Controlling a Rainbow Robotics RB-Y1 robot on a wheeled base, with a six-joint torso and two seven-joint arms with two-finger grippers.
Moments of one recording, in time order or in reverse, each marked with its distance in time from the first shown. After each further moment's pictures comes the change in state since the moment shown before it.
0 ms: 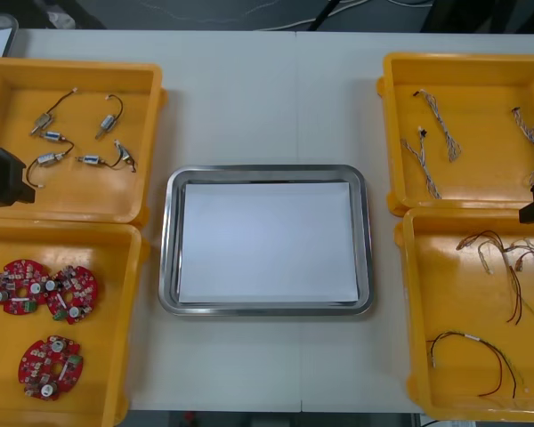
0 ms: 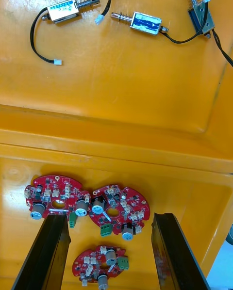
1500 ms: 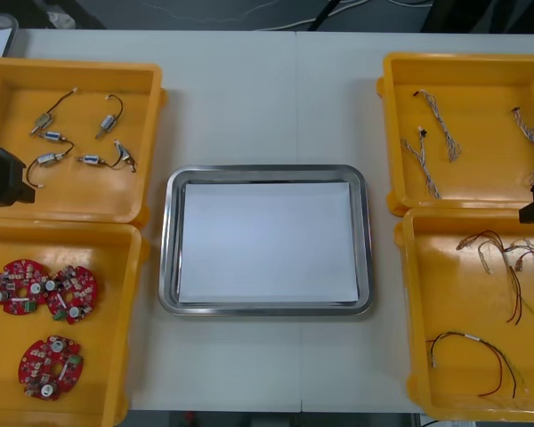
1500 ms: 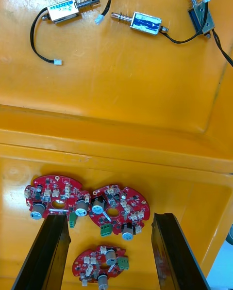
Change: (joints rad) right arm 0.000 0.000 0.000 0.000 0.000 0.000 0.000; left arm 0.000 0.000 0.000 0.000 0.000 0.000 0.000
